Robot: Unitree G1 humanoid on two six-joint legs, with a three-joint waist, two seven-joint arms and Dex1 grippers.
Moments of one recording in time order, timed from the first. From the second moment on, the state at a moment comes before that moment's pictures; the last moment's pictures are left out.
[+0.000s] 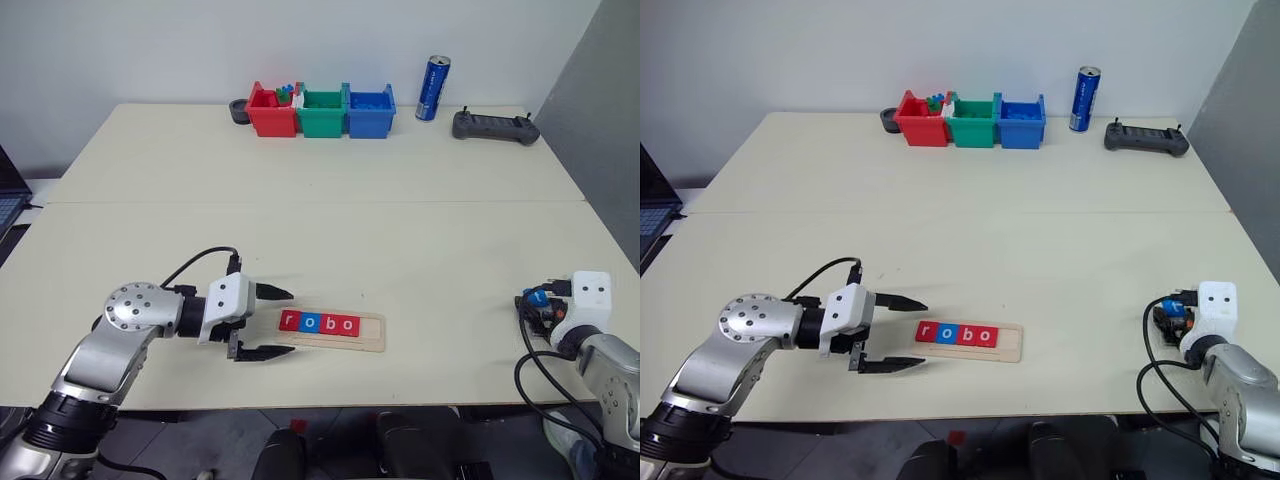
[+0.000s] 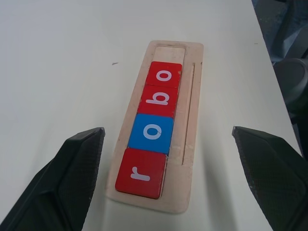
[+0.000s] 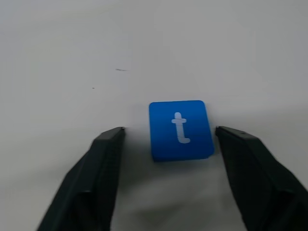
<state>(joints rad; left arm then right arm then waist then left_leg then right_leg) -0.18 0.86 -0.07 -0.18 -0.33 0.15 -1.26 0.00 -0.43 -0.44 -0.39 0.26 0.94 0.26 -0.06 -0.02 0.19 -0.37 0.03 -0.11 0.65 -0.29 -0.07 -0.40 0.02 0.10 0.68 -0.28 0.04</state>
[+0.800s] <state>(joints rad) -0.16 0.86 -0.06 -0.18 -0.33 0.13 -1.29 0.08 -0.12 -0.01 -0.77 0.25 1.11 0.02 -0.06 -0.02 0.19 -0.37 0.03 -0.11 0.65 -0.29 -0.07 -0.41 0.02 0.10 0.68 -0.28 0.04</state>
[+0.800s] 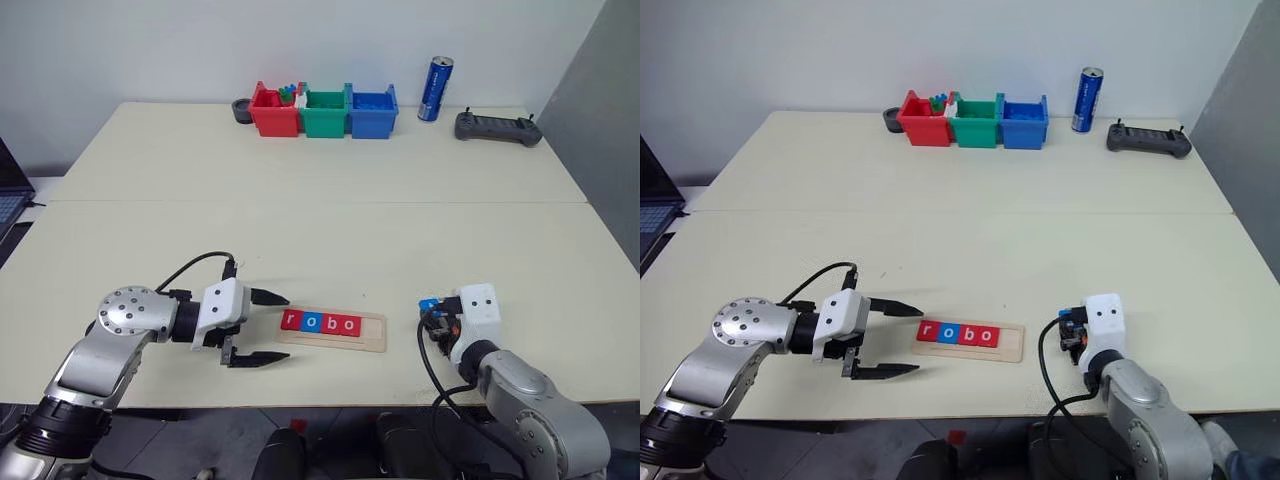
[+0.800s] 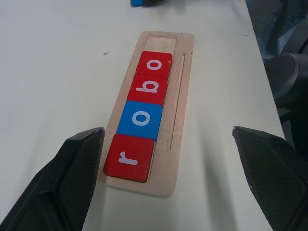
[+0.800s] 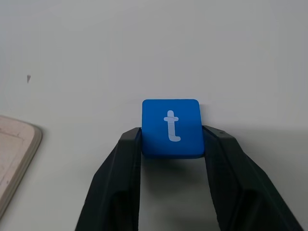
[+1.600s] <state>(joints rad) -0.15 0.86 -0.05 -0.10 -0.33 0.04 -1.30 -0.21 -0.87 0.15 -0.32 0.29 0.54 0.98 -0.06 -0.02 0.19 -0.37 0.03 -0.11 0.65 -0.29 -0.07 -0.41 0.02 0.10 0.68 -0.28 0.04</state>
